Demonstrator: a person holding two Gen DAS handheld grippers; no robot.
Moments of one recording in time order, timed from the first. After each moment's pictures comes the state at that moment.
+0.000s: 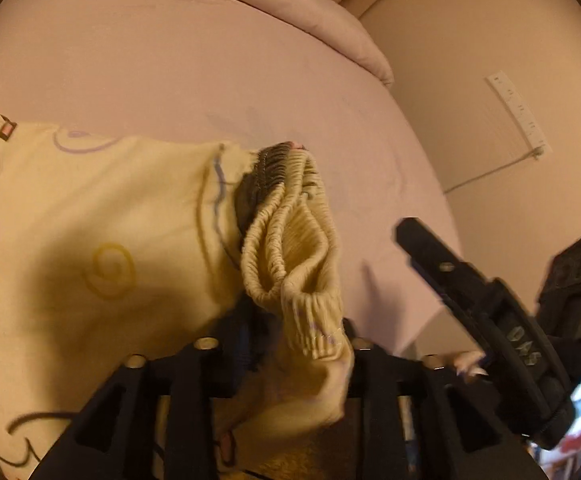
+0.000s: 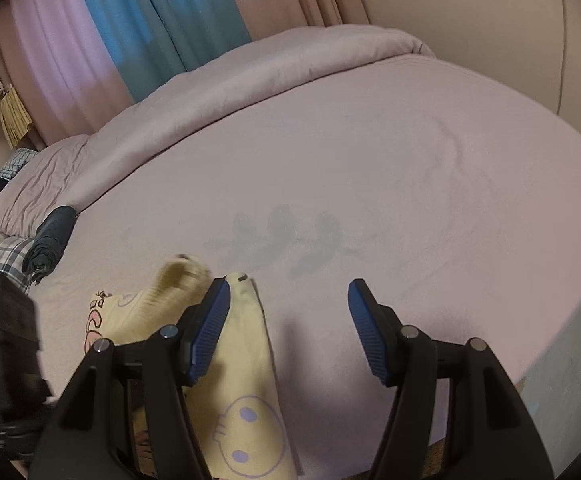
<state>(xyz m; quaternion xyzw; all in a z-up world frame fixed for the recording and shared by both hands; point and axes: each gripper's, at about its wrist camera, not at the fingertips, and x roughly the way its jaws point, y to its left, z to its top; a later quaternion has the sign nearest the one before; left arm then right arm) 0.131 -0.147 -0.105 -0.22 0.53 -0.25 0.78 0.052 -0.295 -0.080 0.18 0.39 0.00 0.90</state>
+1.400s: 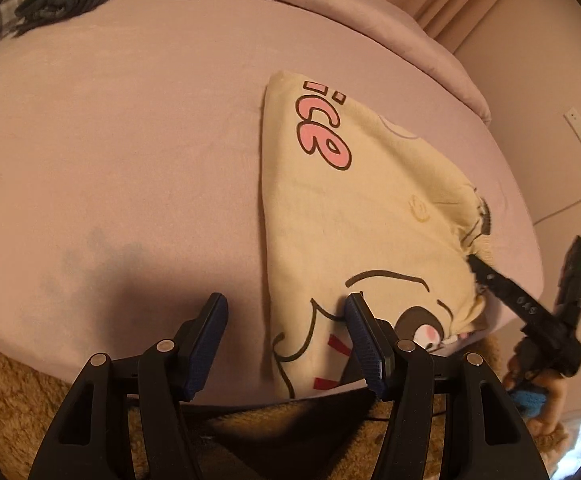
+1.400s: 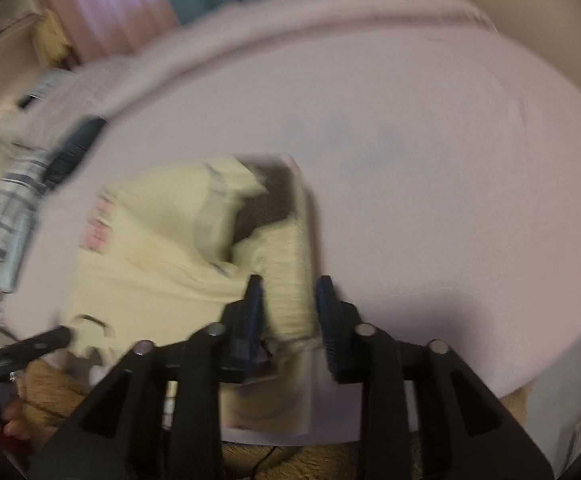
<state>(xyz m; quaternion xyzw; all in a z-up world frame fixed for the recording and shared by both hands) 0.032 -0.001 -0.122 -0.18 0.52 -0.05 0.83 0.042 -0.263 -0.151 0.12 0.47 0.07 0.87</state>
